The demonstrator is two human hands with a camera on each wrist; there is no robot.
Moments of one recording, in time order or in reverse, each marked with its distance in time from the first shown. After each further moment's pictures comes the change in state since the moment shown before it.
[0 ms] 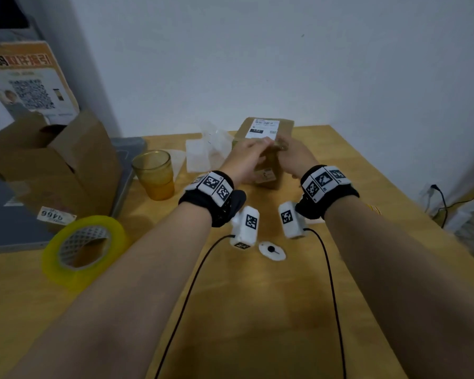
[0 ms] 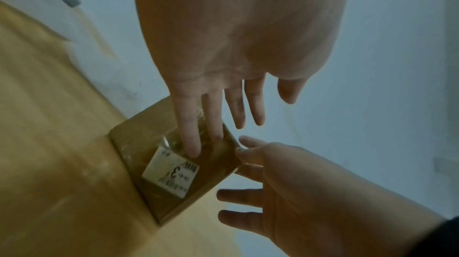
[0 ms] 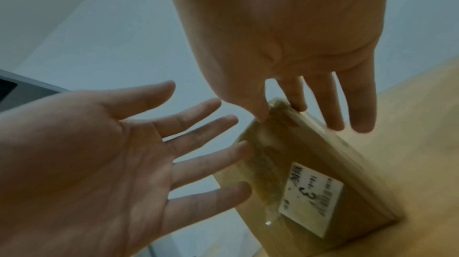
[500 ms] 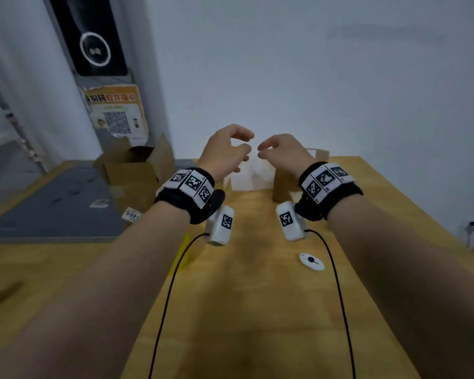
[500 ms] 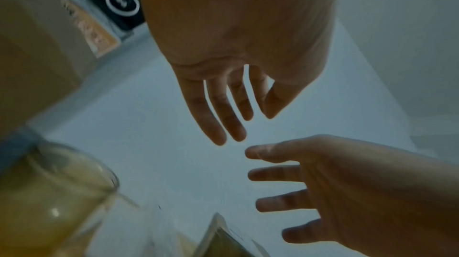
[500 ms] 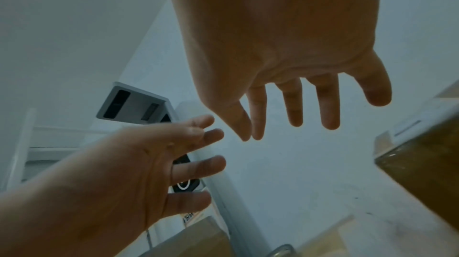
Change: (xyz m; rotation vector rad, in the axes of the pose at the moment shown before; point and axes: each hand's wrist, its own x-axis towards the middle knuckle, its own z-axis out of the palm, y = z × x) left_hand -0.090 0.062 -0.128 0.405 0.324 0.311; right_hand -0.053 -0.140 0.014 0.071 -0.059 -0.233
